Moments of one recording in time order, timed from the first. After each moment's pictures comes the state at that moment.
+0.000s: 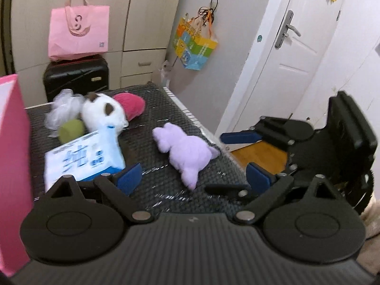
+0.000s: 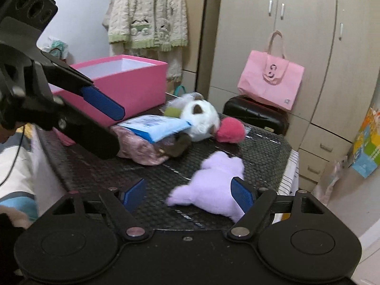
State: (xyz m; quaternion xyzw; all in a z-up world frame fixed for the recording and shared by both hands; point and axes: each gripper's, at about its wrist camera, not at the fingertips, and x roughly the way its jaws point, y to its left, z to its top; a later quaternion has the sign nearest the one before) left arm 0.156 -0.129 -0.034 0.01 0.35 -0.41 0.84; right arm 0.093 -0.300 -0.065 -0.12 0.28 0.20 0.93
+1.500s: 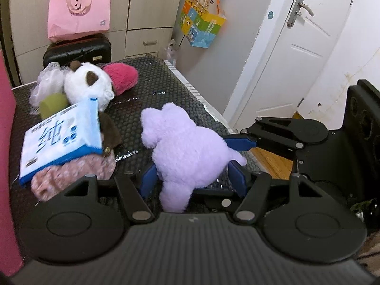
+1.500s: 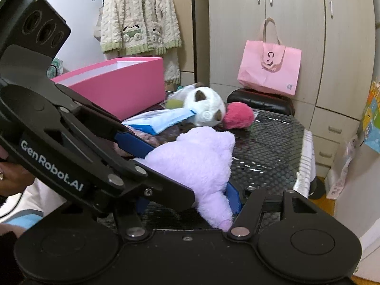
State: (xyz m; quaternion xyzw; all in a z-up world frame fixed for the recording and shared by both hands) left arm 0.154 -0.158 -0.064 0.04 0.40 -0.38 0.83; right arm 0.090 -0.288 -0.083 -0.04 0.29 0.22 0.93
